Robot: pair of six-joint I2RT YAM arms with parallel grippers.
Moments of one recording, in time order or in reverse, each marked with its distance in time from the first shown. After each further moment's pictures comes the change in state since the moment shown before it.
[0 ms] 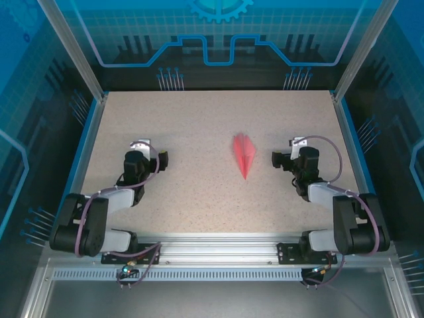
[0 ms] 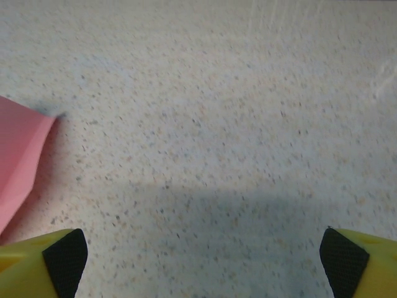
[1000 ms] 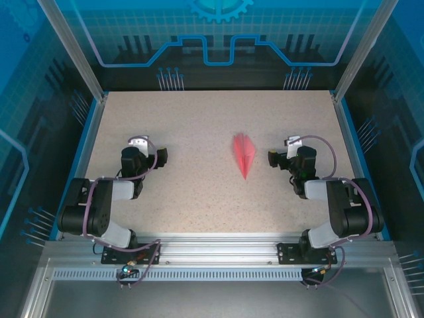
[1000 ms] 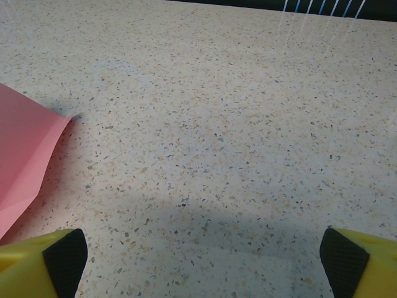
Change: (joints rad) left arm 0.077 0.134 0.050 0.081 0.119 -0.019; right arm 0.002 0.133 0.001 0.155 -0.054 -0.059
